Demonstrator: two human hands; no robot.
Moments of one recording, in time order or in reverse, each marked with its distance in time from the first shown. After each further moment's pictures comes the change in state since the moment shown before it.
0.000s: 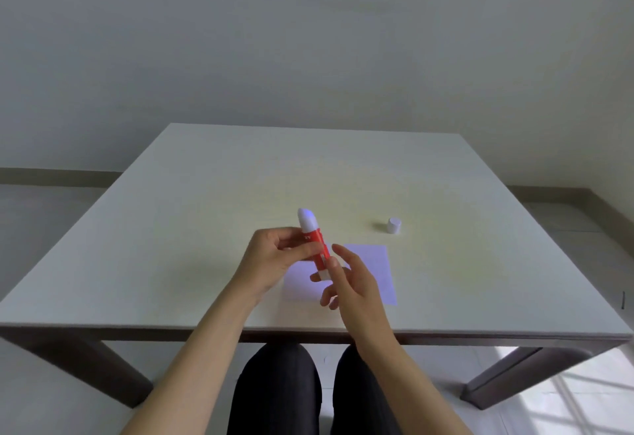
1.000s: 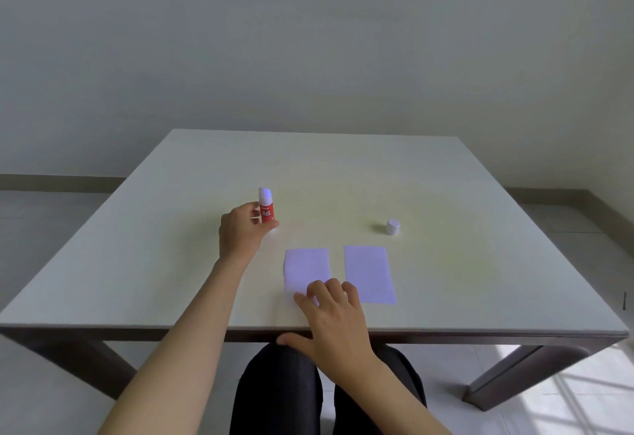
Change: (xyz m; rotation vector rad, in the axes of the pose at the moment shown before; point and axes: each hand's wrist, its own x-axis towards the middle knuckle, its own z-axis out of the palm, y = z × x) left_hand 0.071 -0.043 -0.047 0.618 0.465 -0.104; right_hand -0.017 0.027 0.015 -1.326 0.015 -0.668
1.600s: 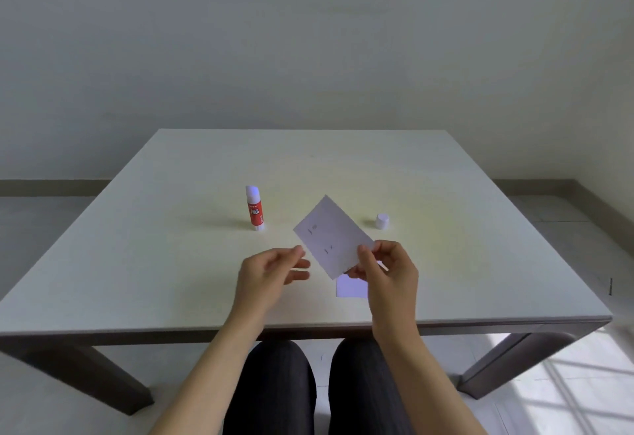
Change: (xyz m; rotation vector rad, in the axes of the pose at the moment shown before) left_hand -0.116 0.035 -0.002 -0.634 -0.264 -0.111; right_hand 0.012 0.048 -0.047 1.317 0.415 0.823
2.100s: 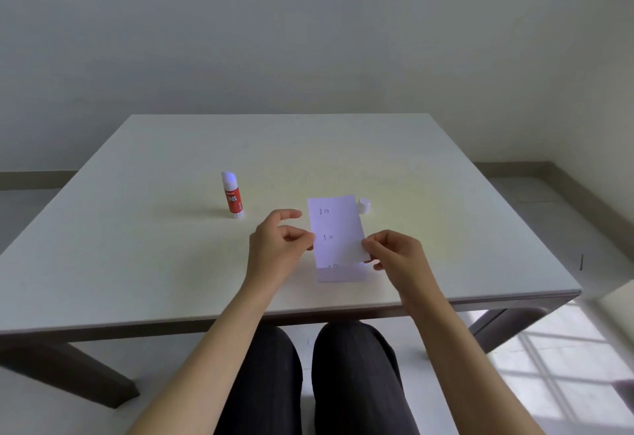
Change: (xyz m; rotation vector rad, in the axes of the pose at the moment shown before) left_hand 0.018 0.009 0.041 0.254 -0.012 0.127; right_hand 0.037 0.001 -0.051 -0.328 -0.190 0.145
